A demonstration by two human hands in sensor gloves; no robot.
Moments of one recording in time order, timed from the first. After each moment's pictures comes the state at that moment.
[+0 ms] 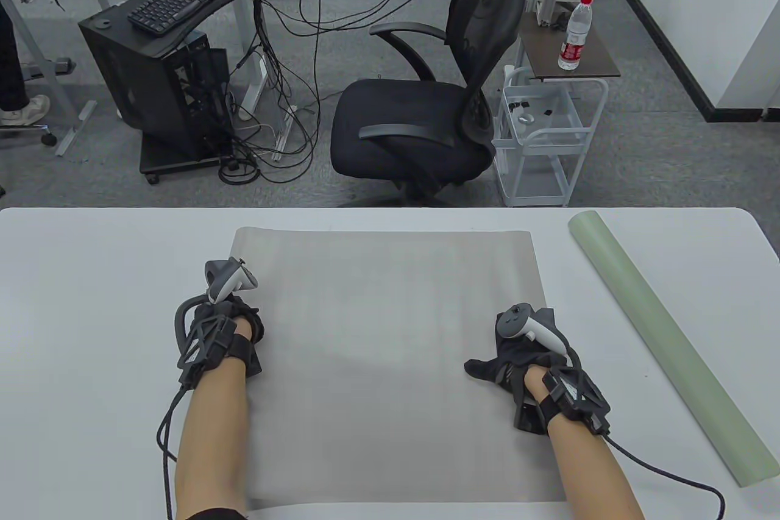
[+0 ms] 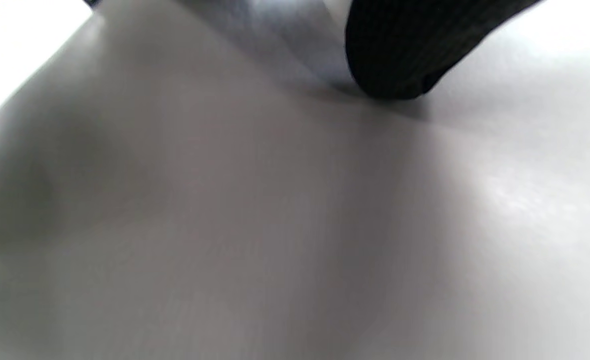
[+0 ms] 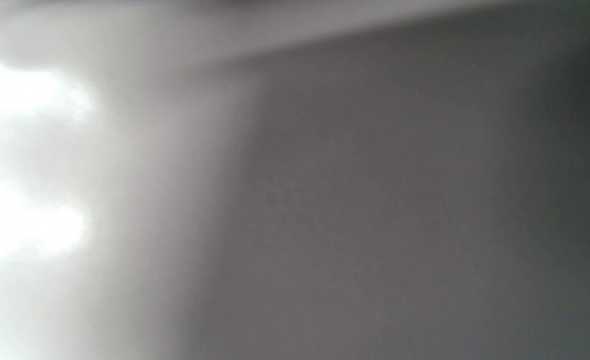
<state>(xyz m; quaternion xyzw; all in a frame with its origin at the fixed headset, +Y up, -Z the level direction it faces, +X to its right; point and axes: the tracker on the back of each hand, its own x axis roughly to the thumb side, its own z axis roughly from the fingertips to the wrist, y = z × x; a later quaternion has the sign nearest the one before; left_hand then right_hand) -0.300 -0.774 -0.504 -0.35 0.29 0.01 0.89 0.212 -0.822 -0.443 -0.08 0.38 0.91 0.15</state>
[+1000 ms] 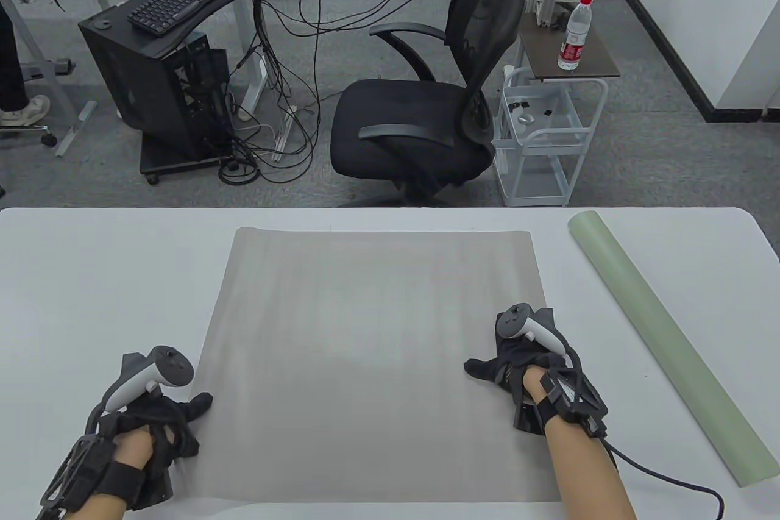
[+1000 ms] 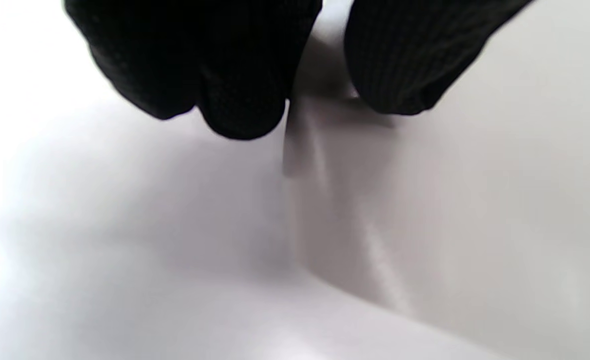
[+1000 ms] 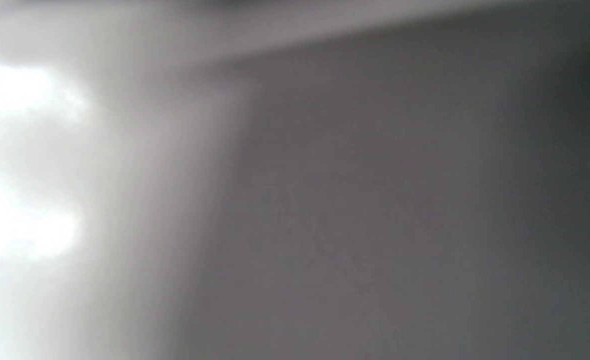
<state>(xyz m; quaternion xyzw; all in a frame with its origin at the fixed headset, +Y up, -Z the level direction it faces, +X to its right) -0.350 -0.743 -0.324 -0.41 0.10 0.05 0.91 0.212 -0.822 -0.442 -0.09 0.38 0.91 0.15</state>
